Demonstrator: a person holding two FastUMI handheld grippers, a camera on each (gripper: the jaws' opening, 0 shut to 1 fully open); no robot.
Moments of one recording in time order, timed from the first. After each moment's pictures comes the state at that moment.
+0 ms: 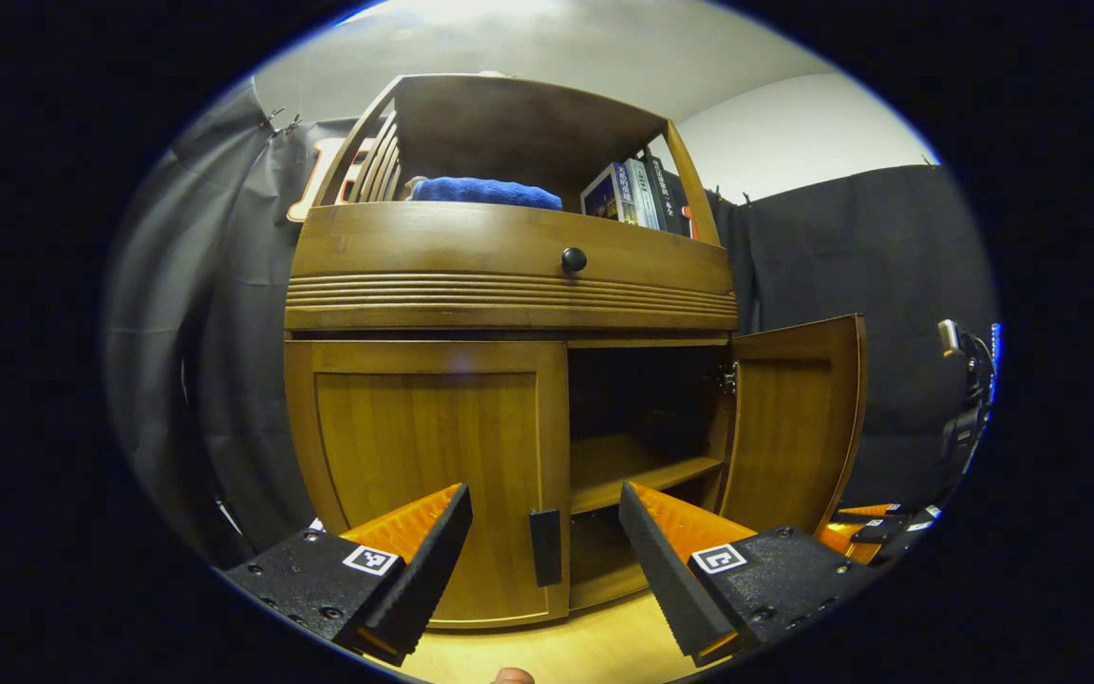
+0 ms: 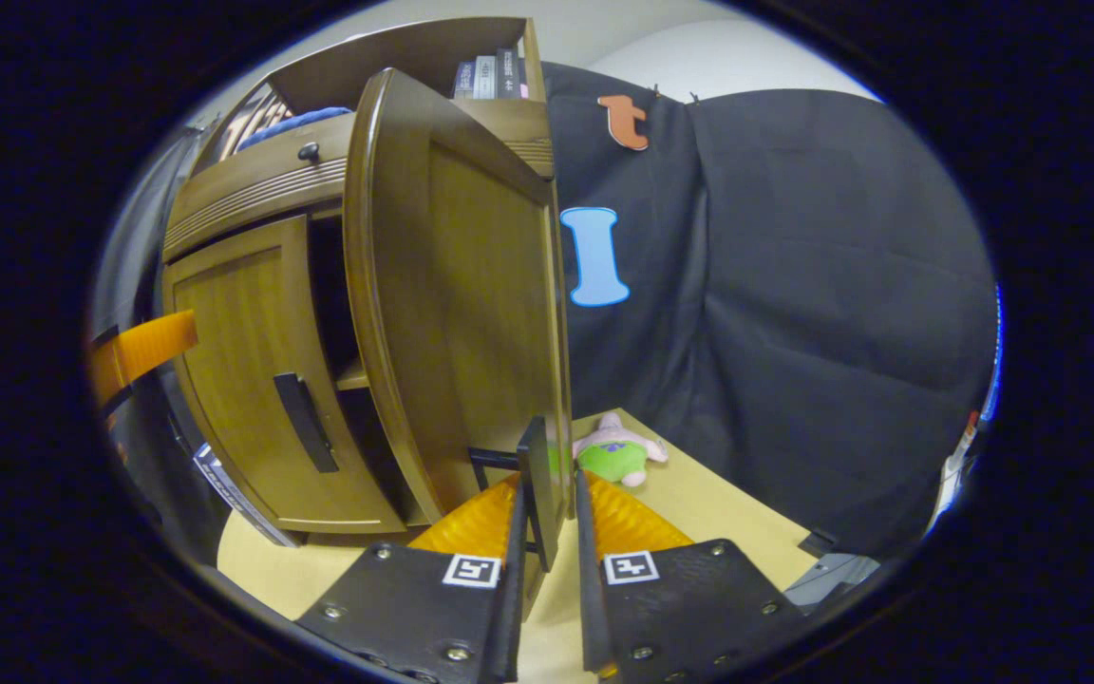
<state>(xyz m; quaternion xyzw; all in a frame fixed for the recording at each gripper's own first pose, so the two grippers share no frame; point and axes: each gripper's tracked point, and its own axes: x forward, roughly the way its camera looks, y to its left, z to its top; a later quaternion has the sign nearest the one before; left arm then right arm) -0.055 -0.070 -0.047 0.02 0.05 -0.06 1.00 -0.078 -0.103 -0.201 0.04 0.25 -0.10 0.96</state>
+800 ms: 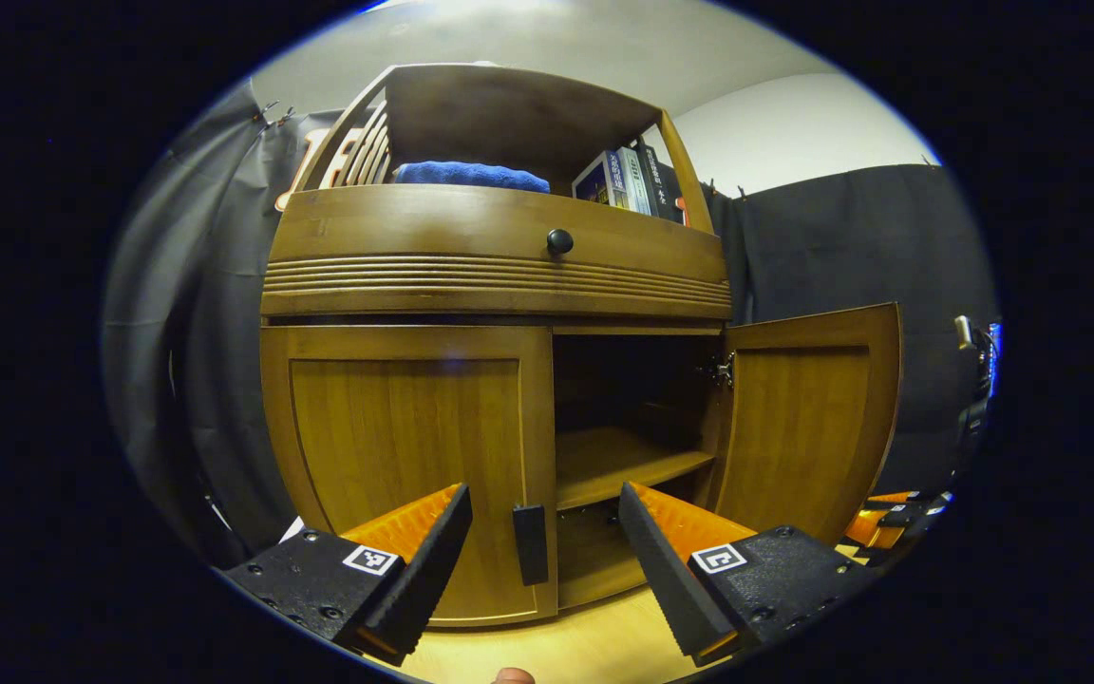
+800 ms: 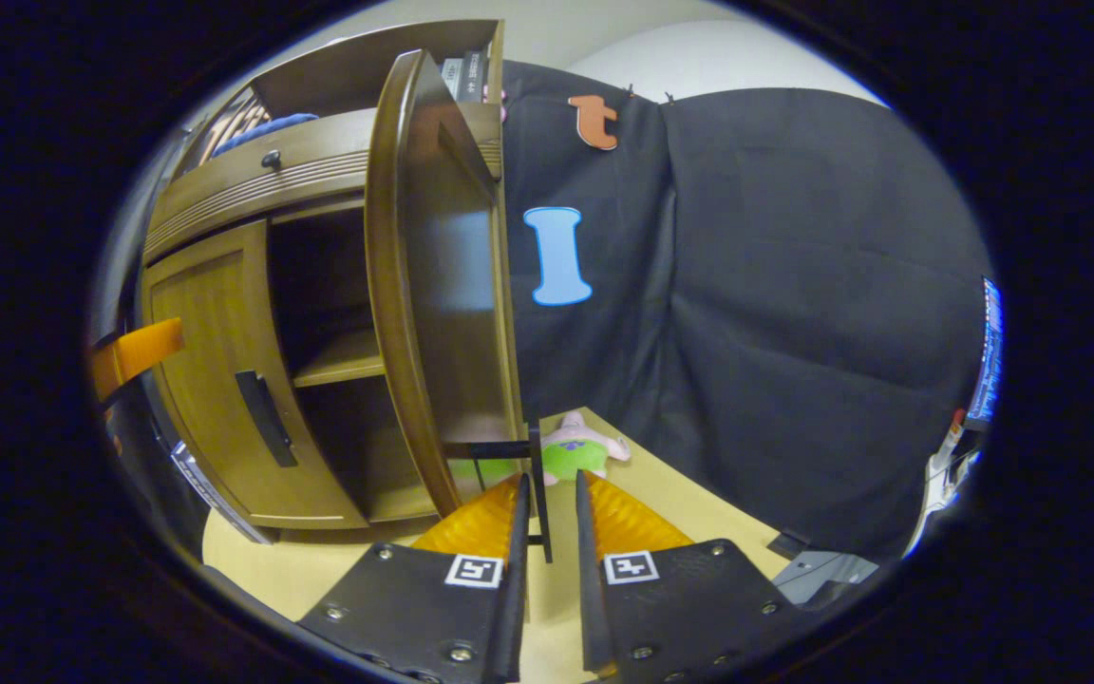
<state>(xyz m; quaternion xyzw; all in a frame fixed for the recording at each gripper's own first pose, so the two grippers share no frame) -0.047 -0.078 -0.061 0.01 0.06 -0.06 1.00 -0.092 -0.150 -0.202 0.03 0.26 -0.14 0.96</state>
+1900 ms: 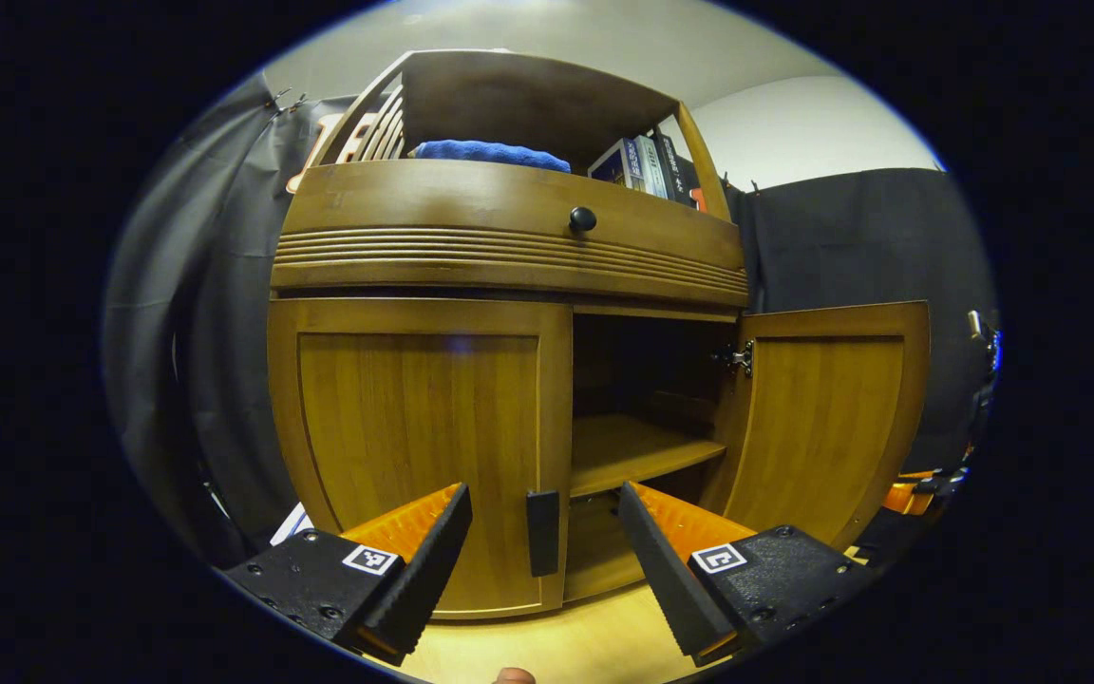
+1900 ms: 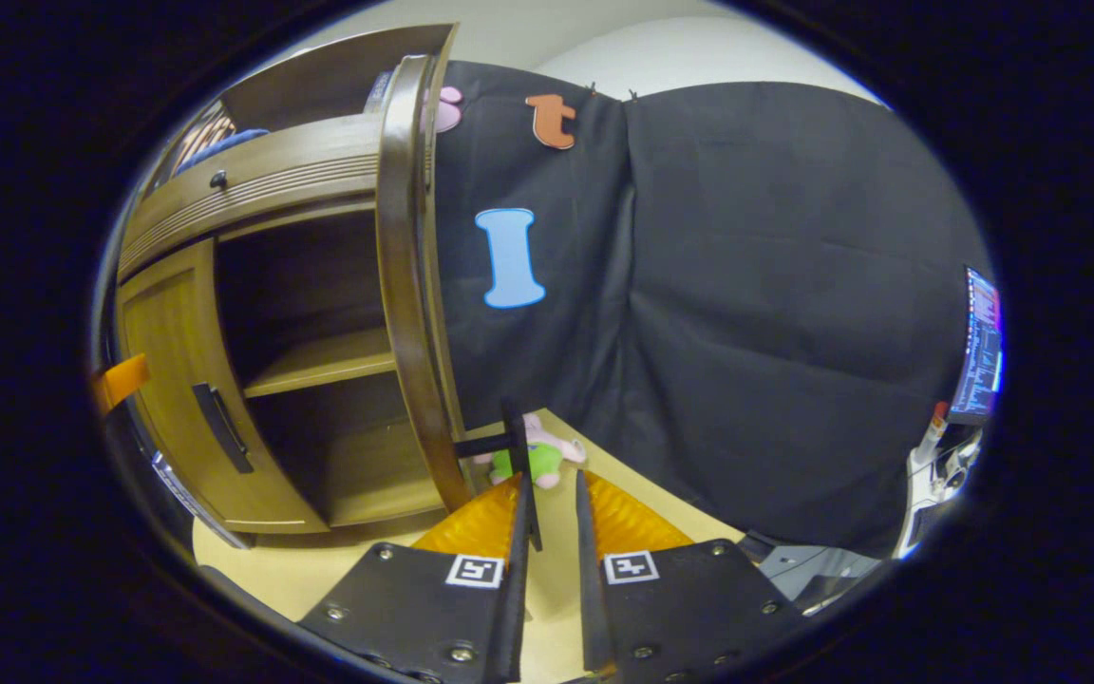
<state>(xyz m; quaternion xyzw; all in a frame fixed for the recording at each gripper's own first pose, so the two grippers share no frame) -0.042 -0.062 -0.080 0.00 0.08 -0.05 1.00 -0.099 -0.208 -0.197 0.03 0.25 -0.19 0.95</state>
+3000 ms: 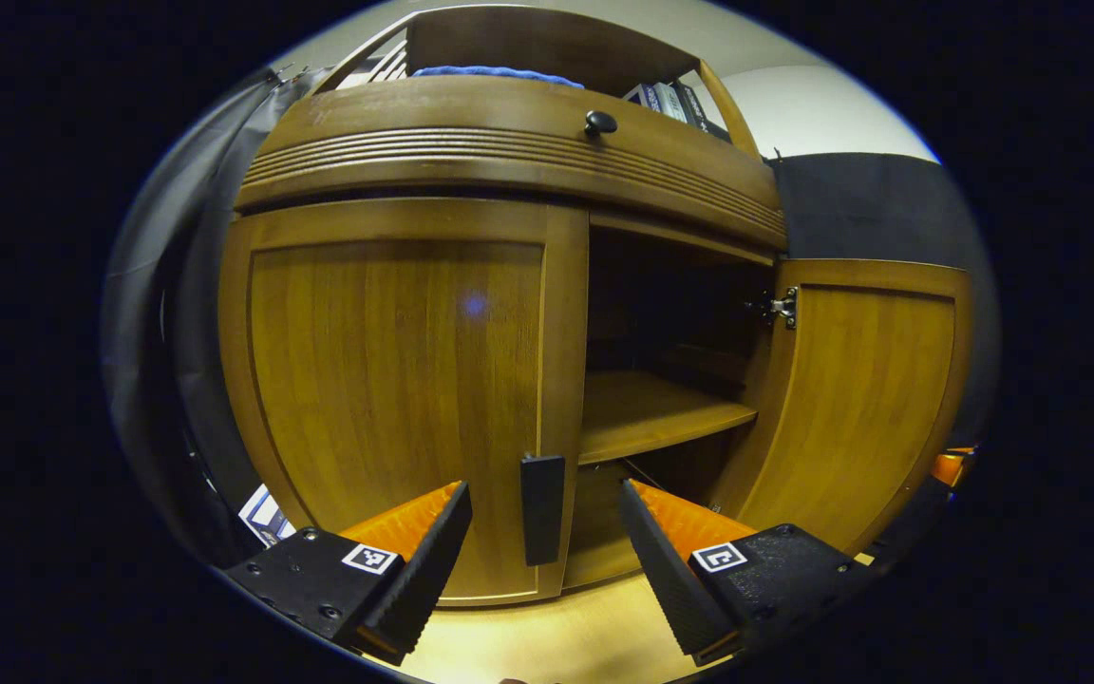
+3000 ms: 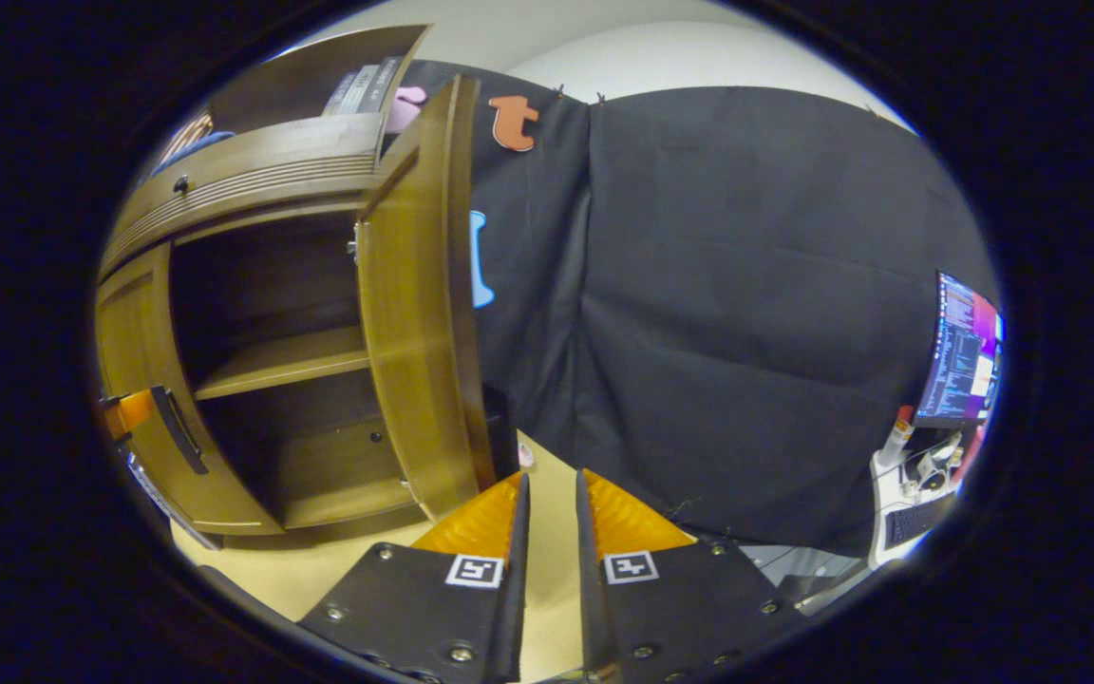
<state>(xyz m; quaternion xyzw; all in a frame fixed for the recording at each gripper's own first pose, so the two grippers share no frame) 0.007 -0.066 -0.150 -0.01 0.15 -0.03 0.99 -0.118 -0.252 -0.183 0.01 0.25 -0.25 0.94</state>
